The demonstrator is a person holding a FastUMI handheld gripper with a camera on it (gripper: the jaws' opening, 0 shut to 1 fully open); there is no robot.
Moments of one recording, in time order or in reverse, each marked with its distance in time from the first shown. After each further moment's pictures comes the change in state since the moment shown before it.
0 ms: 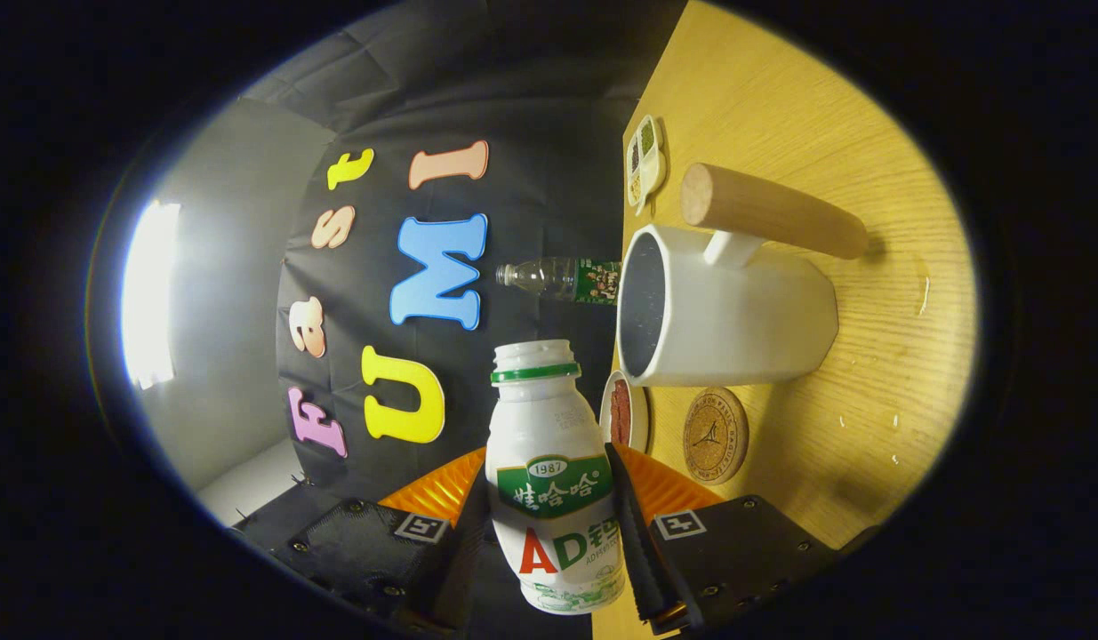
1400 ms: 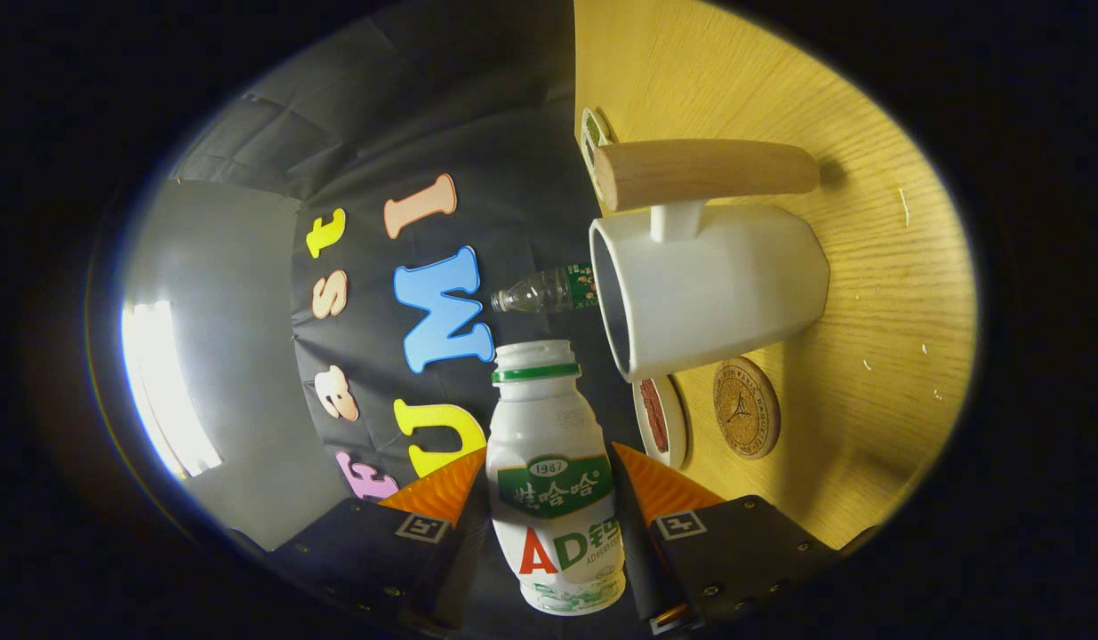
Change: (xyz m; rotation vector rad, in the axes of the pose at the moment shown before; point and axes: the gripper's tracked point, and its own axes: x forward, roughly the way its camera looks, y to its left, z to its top) arm 0.003 0.002 0.007 0.240 -0.041 0.064
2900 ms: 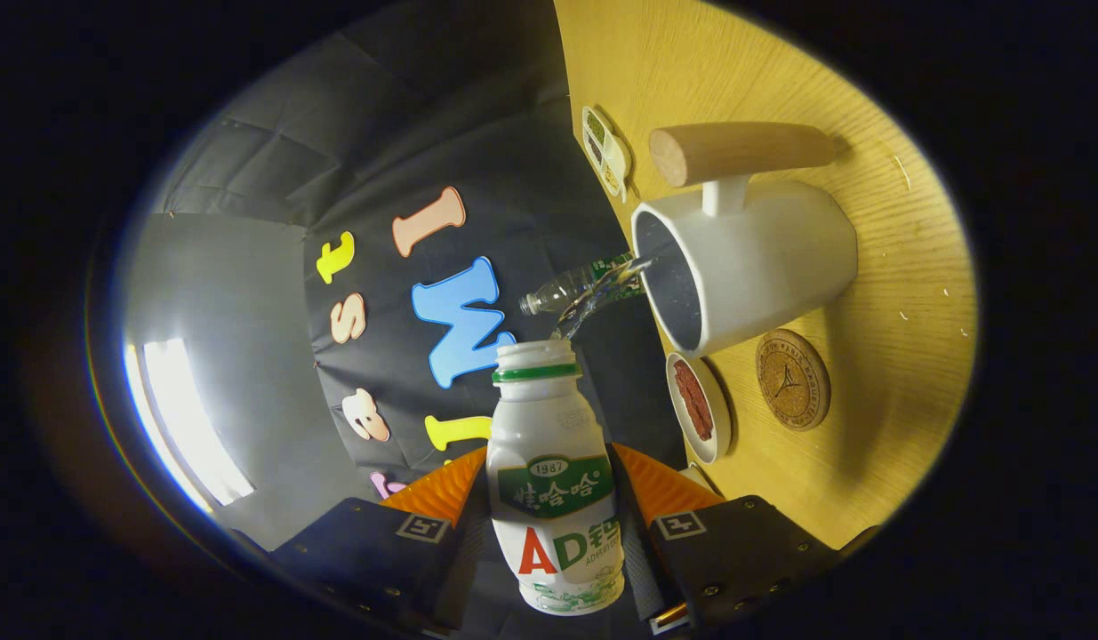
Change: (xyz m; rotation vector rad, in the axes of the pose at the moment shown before) arm 0.006 0.038 -0.004 0.105 -0.023 0.066
